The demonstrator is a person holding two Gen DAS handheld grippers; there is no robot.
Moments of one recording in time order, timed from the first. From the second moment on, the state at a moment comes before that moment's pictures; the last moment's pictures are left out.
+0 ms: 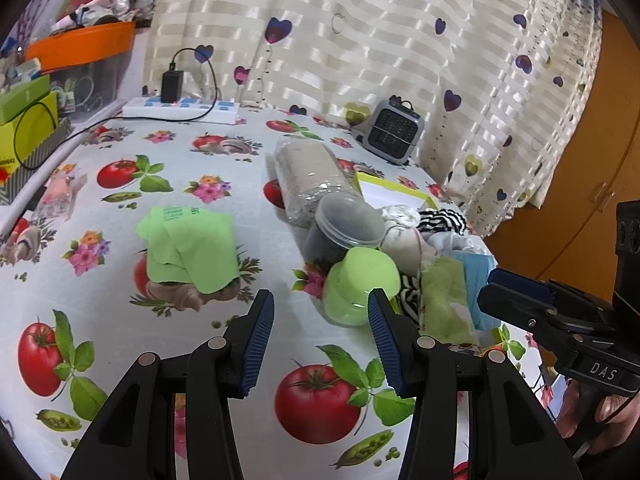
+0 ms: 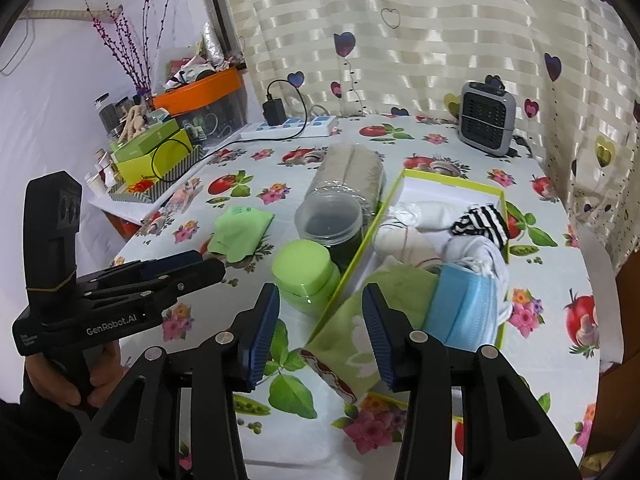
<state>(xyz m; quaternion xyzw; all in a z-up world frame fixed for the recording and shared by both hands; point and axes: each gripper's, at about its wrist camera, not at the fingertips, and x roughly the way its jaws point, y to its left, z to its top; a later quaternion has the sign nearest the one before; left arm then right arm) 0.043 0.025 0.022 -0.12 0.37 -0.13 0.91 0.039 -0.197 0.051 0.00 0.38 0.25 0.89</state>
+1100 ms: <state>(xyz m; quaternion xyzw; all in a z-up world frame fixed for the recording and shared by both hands) 0.034 0.118 0.012 -0.16 0.37 -0.01 0.91 0.062 -0.087 0.033 -0.06 0.40 0.34 0.85</state>
